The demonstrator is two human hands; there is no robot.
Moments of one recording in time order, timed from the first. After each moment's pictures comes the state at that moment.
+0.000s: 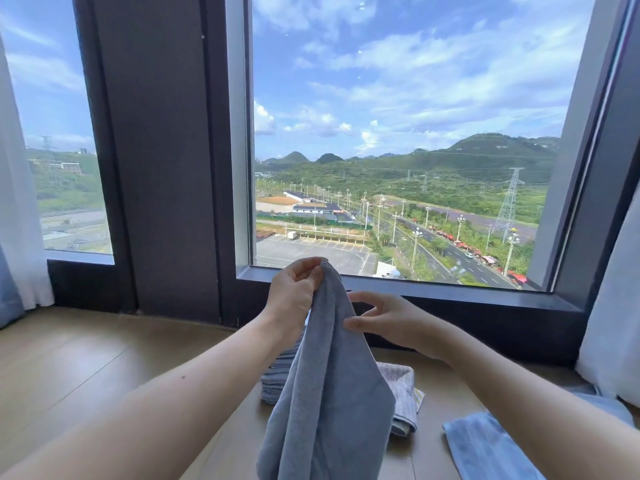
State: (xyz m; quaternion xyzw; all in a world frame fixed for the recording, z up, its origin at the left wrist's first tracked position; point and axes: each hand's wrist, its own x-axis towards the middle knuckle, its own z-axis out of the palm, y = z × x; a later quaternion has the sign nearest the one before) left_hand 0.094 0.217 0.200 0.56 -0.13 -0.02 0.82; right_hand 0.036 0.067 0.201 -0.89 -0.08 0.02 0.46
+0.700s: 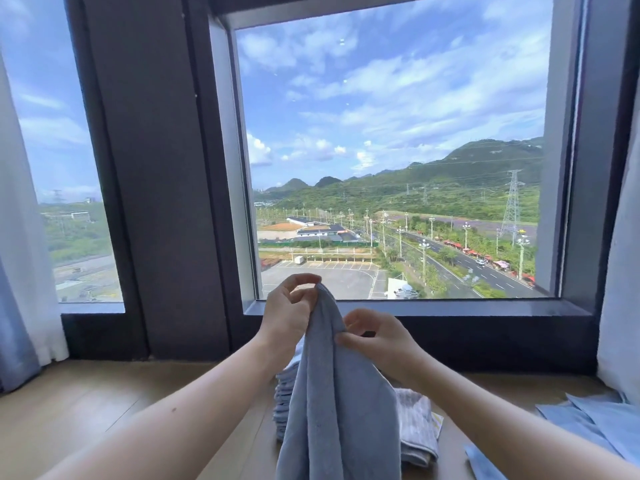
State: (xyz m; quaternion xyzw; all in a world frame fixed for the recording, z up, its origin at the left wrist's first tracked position) left_hand 0.082 0.228 0.230 0.65 -0.19 0.04 0.73; right_hand 0.050 0.079 0.184 -0.85 -0.07 -0.15 0.51
